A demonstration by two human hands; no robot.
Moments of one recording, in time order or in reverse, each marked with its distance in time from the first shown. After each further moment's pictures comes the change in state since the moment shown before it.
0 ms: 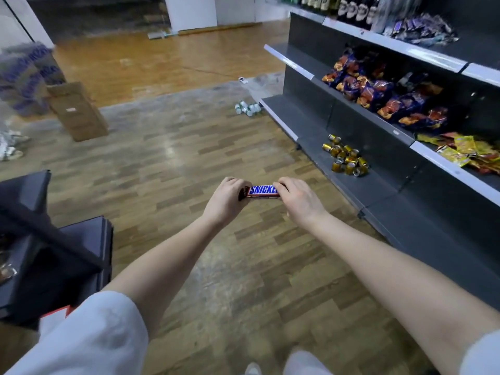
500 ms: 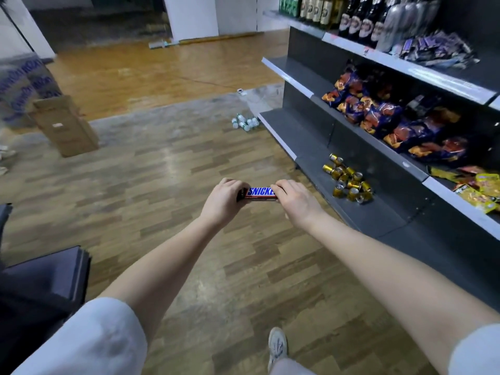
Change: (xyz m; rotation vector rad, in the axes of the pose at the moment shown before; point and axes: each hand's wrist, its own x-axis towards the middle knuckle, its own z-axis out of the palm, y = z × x) left_hand 0.214 -0.031 0.061 0.029 0.040 0.030; right_hand 0.150 0.175 0.067 -0.009 0.041 -0.089
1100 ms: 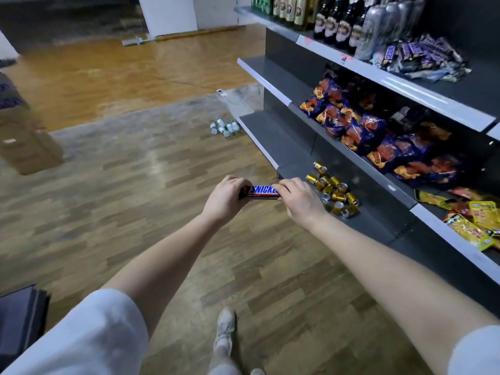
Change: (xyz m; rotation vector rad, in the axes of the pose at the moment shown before) left_hand 0.226 0.011 0.105 -0.016 -0.071 0.021; right_hand 0.077 0.217 0.044 0.029 -0.005 0.147
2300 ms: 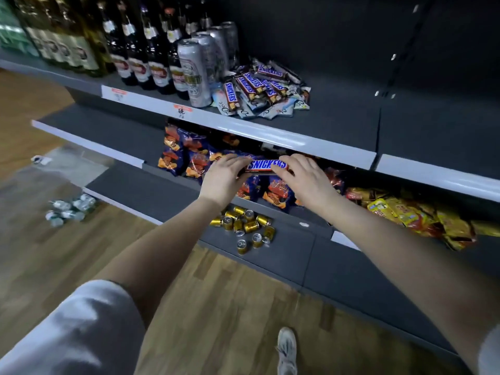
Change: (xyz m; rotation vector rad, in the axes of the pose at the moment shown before) left_hand 0.471 0.141 0.196 -0.147 -0.098 0.698; right_hand 0.090 0.383 -0.039 -0.447 -0.001 0.501
